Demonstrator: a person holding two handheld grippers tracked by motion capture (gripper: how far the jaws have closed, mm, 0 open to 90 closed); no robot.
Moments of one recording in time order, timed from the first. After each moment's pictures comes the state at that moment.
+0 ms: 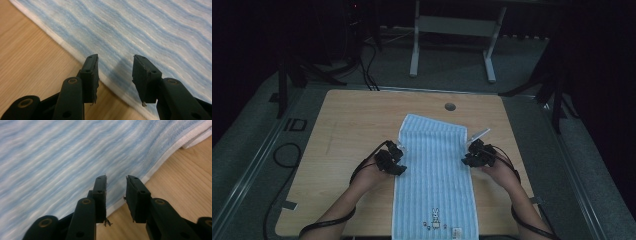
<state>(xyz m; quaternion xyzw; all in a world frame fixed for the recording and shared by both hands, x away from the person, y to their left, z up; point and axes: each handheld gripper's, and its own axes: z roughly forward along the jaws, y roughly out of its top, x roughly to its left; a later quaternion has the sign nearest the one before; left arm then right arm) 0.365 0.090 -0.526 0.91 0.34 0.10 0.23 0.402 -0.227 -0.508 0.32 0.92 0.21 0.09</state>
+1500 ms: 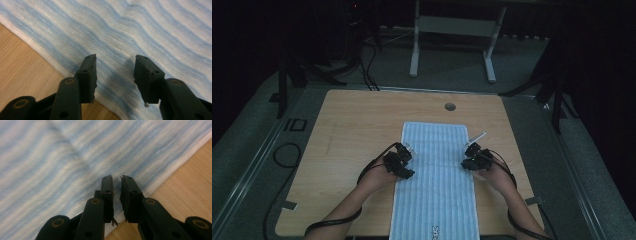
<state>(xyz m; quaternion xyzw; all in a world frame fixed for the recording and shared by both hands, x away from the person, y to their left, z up) 0.361 0.067 -0.525 0.92 0.32 0.06 0.22 0.395 -0.221 -0.522 0.34 0.92 0.19 0.08</state>
